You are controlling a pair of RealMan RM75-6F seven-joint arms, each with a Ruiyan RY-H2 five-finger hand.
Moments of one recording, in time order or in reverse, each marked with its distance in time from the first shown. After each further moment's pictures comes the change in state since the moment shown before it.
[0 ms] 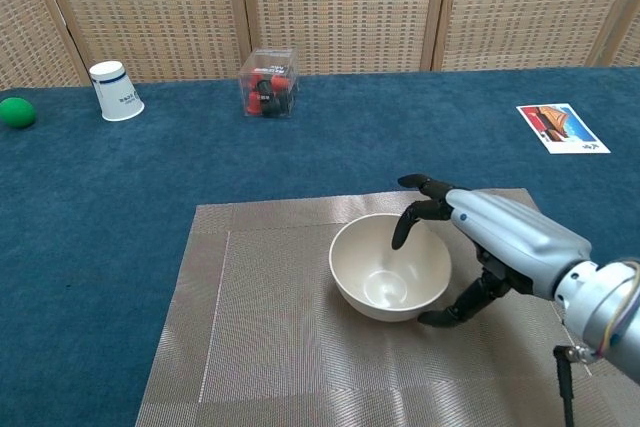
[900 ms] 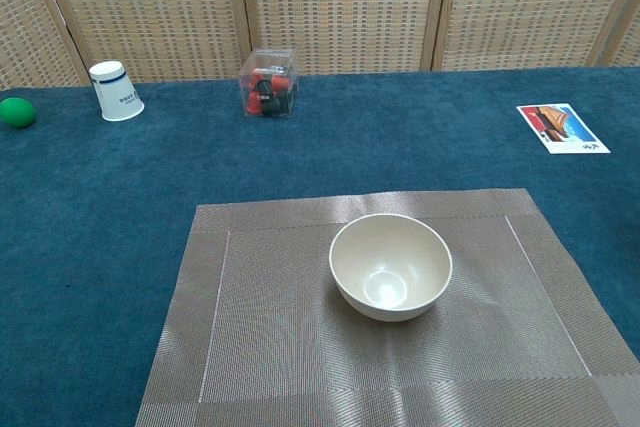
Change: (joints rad) left arm 0.009 -0.018 0.011 0.001 -0.006 -0.007 0.096; right arm -0.164 0.415 0.026 0.033 -0.021 0.206 0.230
